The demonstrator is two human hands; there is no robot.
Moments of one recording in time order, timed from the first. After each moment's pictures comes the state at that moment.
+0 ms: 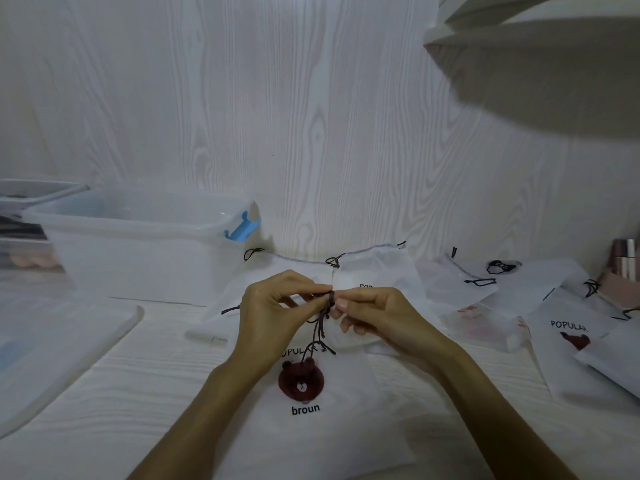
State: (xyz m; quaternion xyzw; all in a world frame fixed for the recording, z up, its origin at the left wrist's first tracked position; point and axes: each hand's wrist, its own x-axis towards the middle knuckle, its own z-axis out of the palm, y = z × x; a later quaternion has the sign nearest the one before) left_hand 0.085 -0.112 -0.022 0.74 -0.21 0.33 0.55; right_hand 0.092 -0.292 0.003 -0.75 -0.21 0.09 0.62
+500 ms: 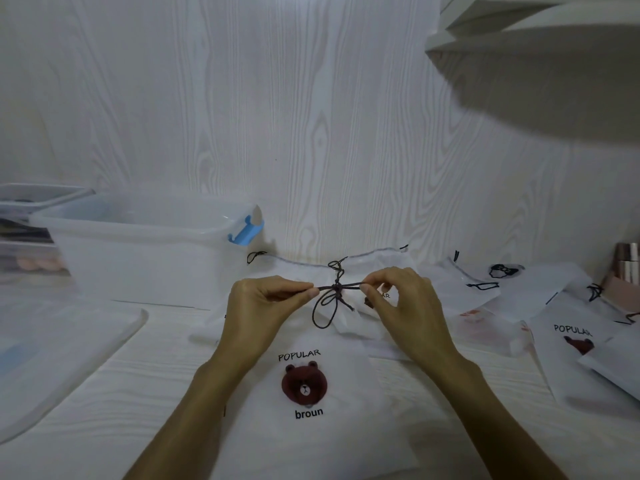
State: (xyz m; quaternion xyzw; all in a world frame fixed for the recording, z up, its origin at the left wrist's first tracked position) left_hand 0.085 -0.097 -0.016 0.73 -0.12 0.27 0.61; right_hand 0.104 -0.299 -0.005 -0.87 -0.19 -0.33 0.31
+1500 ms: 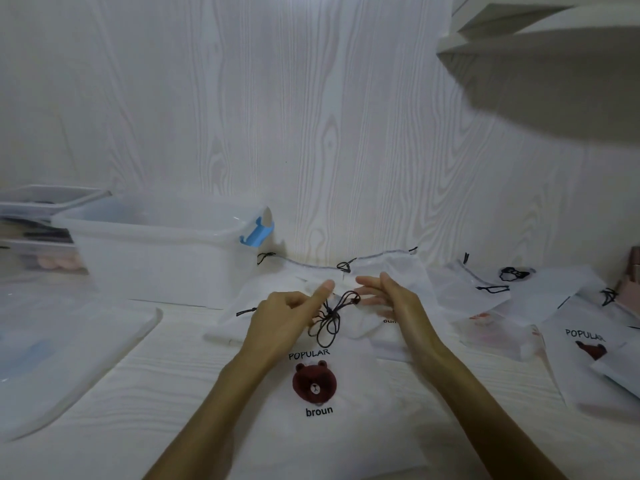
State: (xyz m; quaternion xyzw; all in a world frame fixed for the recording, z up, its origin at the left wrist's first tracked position) left_hand 0.087 -0.107 -0.018 0.84 0.03 0.10 0.54; right_hand 0.105 -0.281 -0.006 -0.76 -0.11 -0.04 0.64
